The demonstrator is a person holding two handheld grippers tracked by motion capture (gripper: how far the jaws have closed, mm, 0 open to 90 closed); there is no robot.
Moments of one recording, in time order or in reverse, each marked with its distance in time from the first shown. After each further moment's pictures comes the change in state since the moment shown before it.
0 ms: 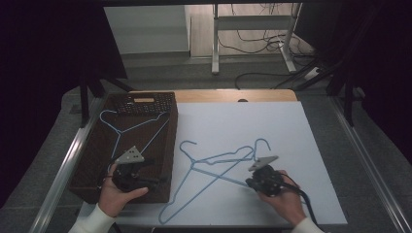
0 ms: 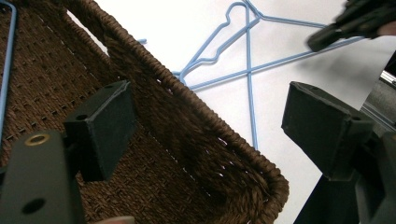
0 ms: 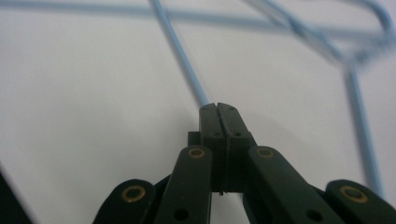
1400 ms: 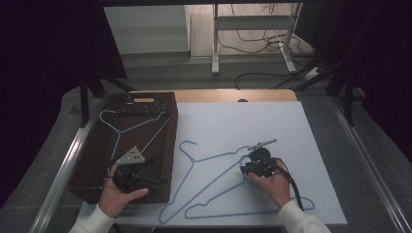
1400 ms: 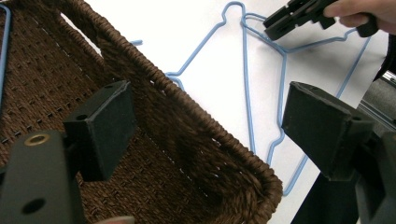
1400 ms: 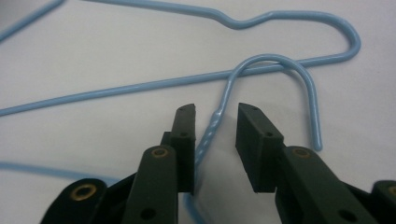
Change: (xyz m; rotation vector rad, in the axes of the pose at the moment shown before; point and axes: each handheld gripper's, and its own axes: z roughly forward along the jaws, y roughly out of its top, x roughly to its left) left arm -0.001 -0.001 0.000 0.001 -0.004 0.011; right arm -0.039 0.020 0.029 -0.007 -0.013 0.296
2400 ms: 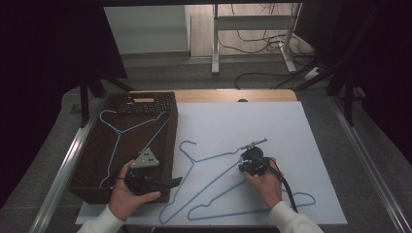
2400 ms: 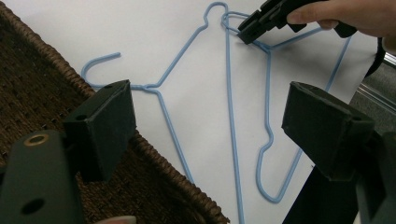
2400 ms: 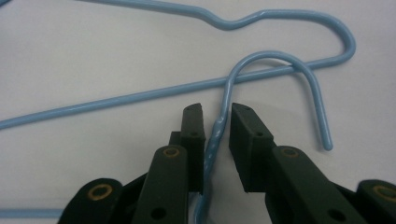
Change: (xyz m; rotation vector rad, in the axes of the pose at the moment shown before) left arm -0.031 0.017 0.011 0.020 0.004 0.076; right arm 0.015 0.009 0.012 0.039 -0.131 0.014
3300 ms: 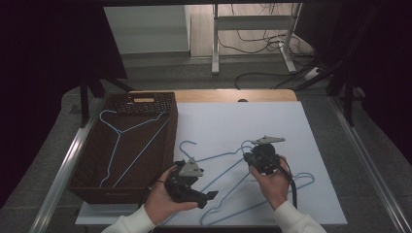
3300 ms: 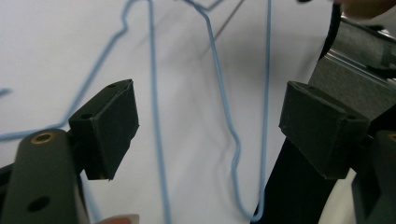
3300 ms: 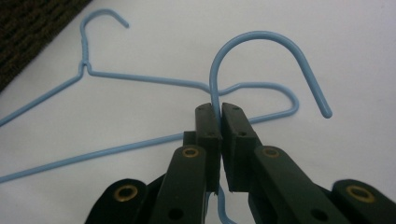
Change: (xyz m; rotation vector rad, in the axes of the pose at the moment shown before) left arm -0.063 0.035 0.076 0.129 -0.153 0.116; right arm -0.004 0.000 -0.052 -0.253 0.024 0.034
